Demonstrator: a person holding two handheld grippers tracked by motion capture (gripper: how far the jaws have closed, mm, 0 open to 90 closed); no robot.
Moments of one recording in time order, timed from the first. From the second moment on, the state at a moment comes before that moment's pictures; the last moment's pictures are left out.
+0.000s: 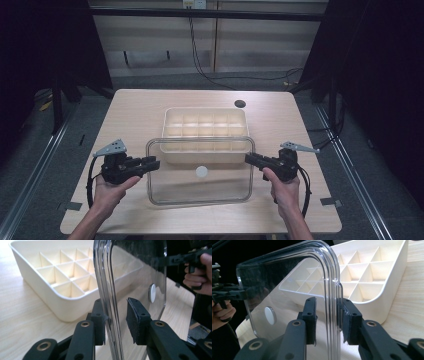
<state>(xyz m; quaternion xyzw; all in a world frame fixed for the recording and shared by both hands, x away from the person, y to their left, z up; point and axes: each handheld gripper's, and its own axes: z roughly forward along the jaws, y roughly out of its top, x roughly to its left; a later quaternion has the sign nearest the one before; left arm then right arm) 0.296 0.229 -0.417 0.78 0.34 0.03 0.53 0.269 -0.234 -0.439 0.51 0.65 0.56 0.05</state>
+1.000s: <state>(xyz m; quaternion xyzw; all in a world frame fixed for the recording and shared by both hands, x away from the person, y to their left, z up) 0.325 0.226 -0.388 0.77 0.34 0.05 0.54 0.291 -0.234 -0.402 0.50 0.64 0.58 0.08</state>
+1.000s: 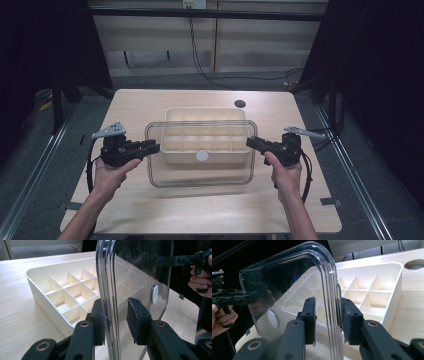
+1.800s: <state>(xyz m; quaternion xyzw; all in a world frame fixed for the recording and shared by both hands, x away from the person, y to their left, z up) 0.345 0.214 -0.350 0.76 0.33 0.07 0.56 0.312 -0.244 -0.369 0.50 0.63 0.59 0.10</state>
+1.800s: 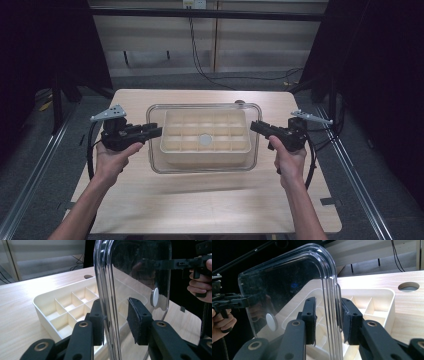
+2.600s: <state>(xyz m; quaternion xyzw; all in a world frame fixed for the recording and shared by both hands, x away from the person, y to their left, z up) 0.386 0.209 -0.351 0.76 0.35 0.08 0.55 0.352 -0.242 -0.361 0.50 0.62 0.60 0.11</state>
